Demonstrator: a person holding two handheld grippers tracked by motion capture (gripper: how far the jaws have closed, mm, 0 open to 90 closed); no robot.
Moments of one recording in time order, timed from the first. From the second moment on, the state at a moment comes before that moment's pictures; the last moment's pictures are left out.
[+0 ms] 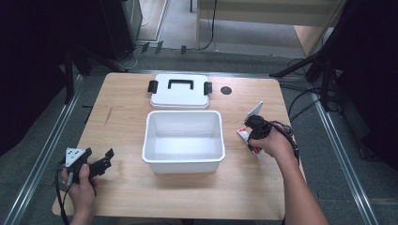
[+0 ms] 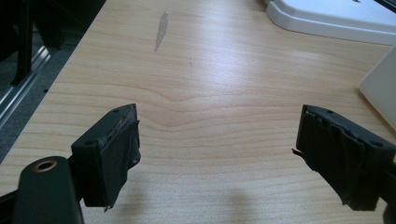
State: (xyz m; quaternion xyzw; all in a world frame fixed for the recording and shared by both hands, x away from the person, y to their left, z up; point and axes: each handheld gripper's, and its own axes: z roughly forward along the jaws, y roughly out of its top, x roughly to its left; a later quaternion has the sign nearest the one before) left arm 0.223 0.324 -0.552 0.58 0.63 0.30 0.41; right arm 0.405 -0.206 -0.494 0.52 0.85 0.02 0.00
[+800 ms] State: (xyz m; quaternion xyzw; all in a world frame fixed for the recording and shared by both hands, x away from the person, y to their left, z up) left arm 0.224 0.323 -0.552 0.58 0.63 0.30 0.41; right arm 0.401 -0.169 -0.410 0.49 0.87 0.06 0.01
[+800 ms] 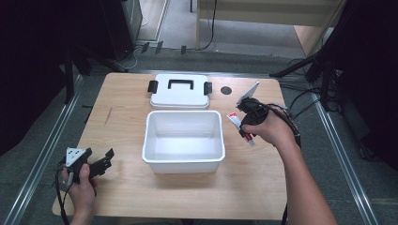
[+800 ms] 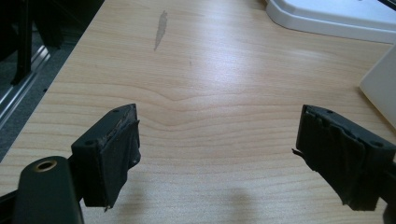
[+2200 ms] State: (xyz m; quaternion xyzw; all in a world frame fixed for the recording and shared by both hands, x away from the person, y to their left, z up) left arm 0.224 0.323 -0.552 0.58 0.63 0.30 0.41; right arm 0.392 -0.096 -0.352 0.42 0.90 0.11 0.00
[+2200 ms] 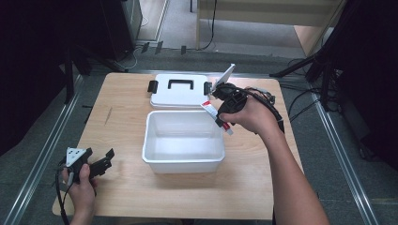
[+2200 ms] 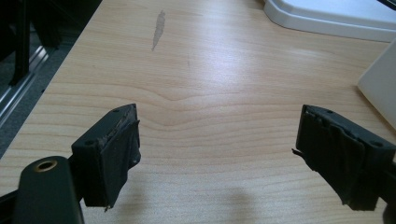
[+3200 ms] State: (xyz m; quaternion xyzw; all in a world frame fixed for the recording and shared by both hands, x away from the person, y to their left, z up) left arm 0.225 0.324 -0.552 0.58 0.63 0.30 0.42; right arm 0.392 -0.059 -0.372 0.39 0.92 0.09 -0.02
